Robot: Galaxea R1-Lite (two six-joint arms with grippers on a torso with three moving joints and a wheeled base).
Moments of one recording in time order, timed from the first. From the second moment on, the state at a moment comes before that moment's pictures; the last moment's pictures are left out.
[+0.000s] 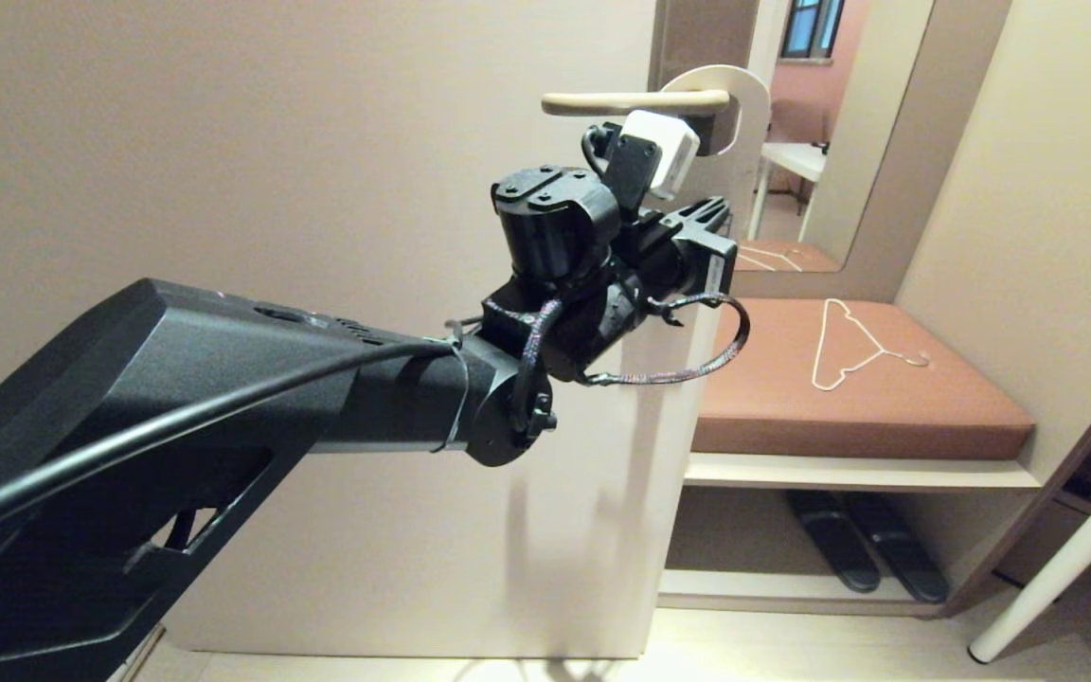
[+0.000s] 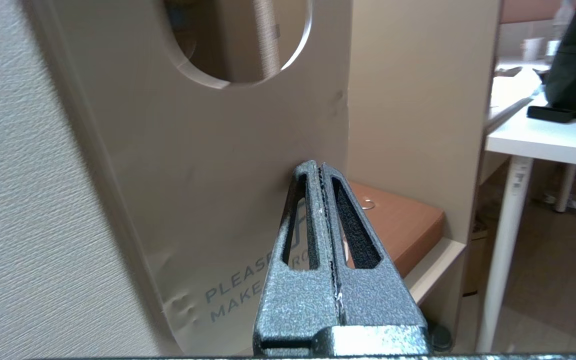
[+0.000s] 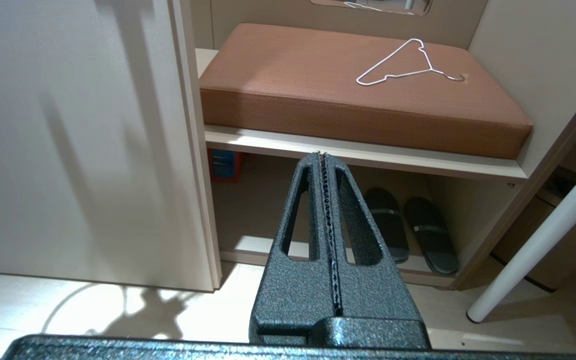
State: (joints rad) left arm -0.82 2.22 -1.67 -0.85 -0.06 0.10; right arm 0.01 0.00 0.00 0.01 0.00 -0.03
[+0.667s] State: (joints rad) left arm -0.82 2.13 -1.52 -0.86 -0.04 0.11; right arm 0.01 0.00 0.00 0.01 0.00 -0.04
